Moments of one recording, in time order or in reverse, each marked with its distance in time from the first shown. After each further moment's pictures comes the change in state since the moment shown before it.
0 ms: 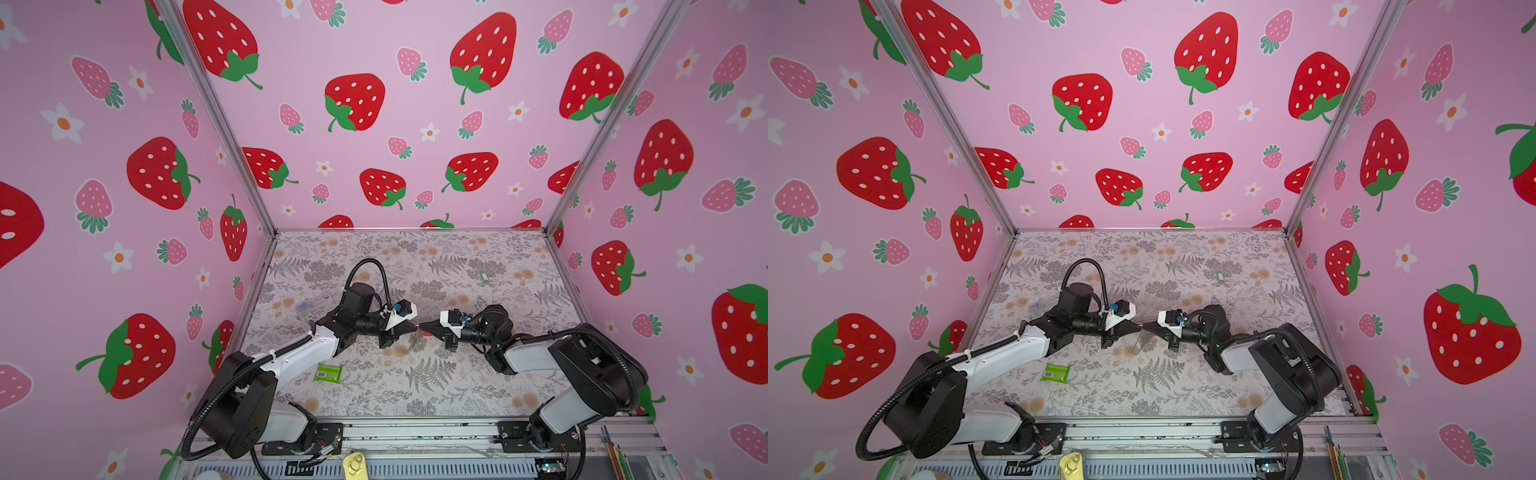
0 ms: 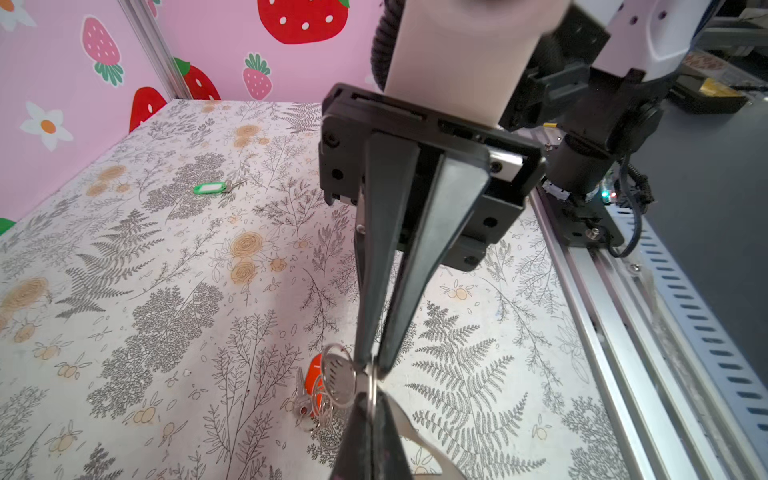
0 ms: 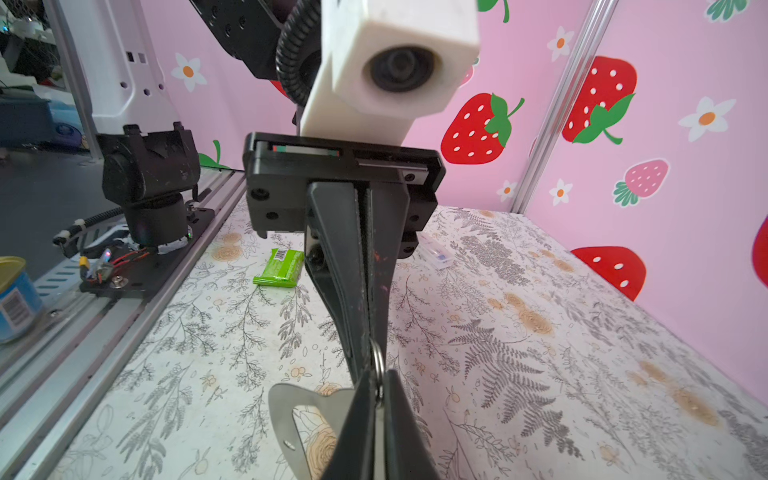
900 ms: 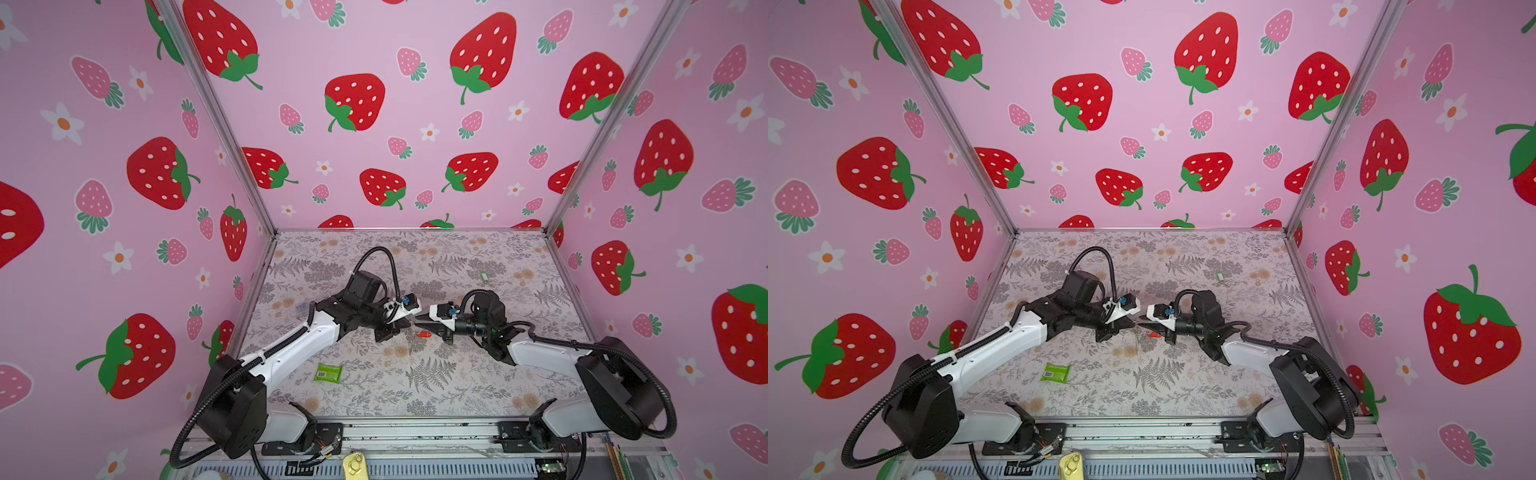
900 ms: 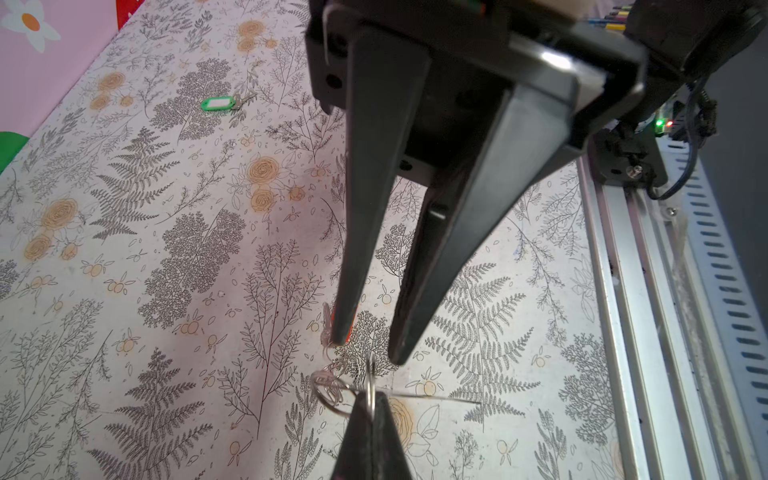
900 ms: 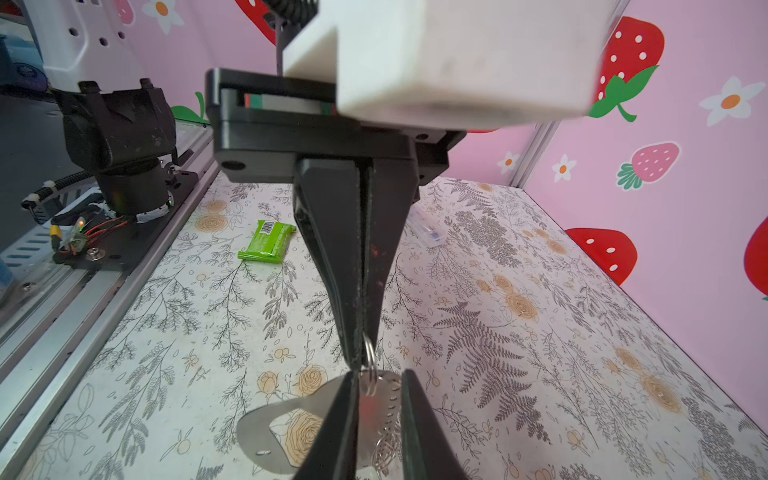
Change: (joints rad) left arm -0.030 0.002 0.246 -0.473 -0.217 0.110; right arm 0.031 -0.140 0.148 -0.497 0.063 -0.196
